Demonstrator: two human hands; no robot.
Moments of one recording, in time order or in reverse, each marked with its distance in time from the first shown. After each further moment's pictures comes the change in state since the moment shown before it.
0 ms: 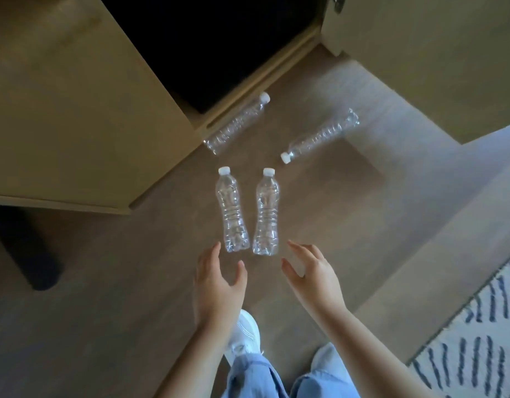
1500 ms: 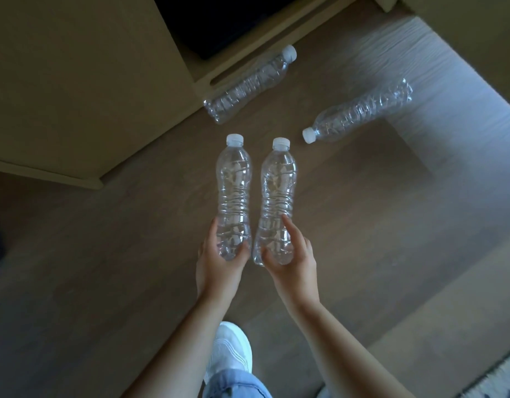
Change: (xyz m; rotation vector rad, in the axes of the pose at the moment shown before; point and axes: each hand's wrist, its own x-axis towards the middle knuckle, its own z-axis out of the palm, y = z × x) left_hand 0.087 -0.077 0.109 -0.310 0.003 -0.084; right_hand 0.062 0.047 0.112 0.359 0.080 0.034
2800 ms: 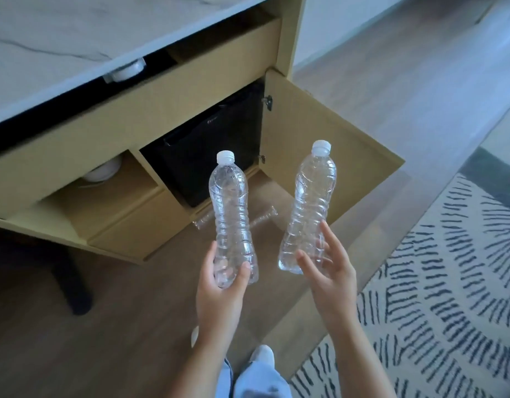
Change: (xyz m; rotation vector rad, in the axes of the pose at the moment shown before) left_hand -0.382 0.429 -0.238 -0.481 -0.080 0.179; right_hand -0.247 -0.422 -0.414 0.290 0.235 -0.163
